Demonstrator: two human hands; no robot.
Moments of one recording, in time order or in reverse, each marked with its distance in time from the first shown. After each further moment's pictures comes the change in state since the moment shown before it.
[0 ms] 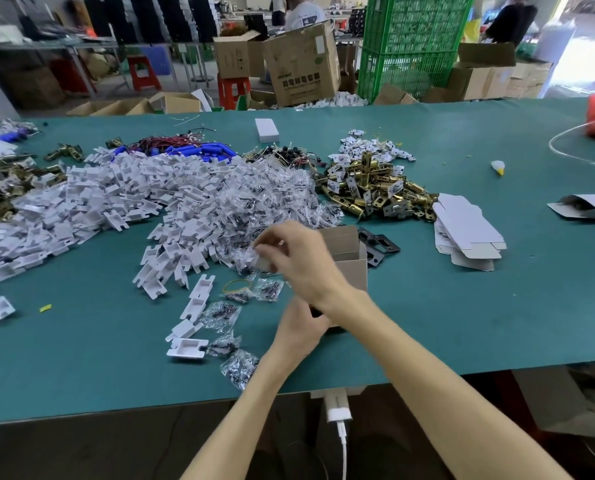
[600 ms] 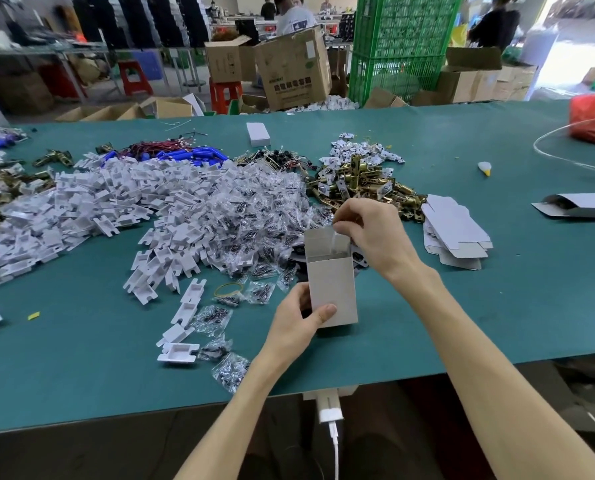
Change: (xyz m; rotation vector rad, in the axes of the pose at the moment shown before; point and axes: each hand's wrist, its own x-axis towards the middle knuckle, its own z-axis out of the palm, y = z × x) left_hand 0.011 -0.013 -0.002 -0.020 0.007 0.041; right_hand -0.005 0.052 -0.097 -0.239 0.208 0.117
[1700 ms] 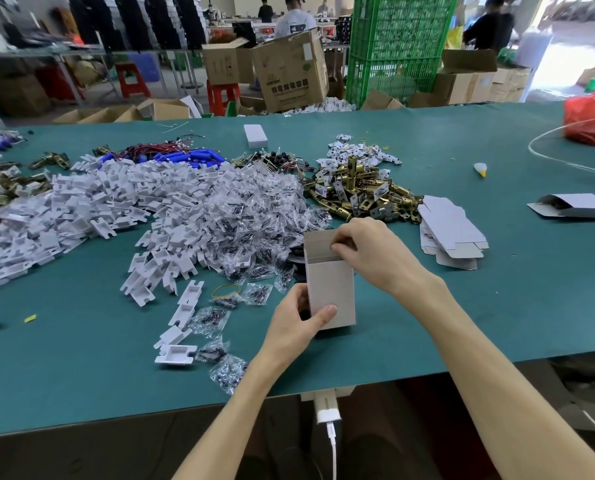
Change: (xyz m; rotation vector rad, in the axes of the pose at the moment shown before) left_hand 0.001 -0.003 0.000 0.082 0.016 0.014; right_hand -0.015 0.000 -0.005 -0.310 -0.217 -0.062
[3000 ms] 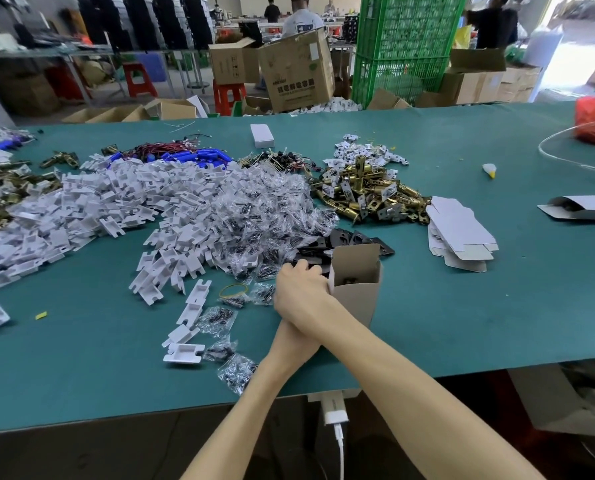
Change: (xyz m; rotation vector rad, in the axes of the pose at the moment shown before) left_hand -0.005 -0.004 -0.002 0.426 -0.035 -0.008; right_hand 0.020 -0.090 0.107 -0.305 -0.401 0.265
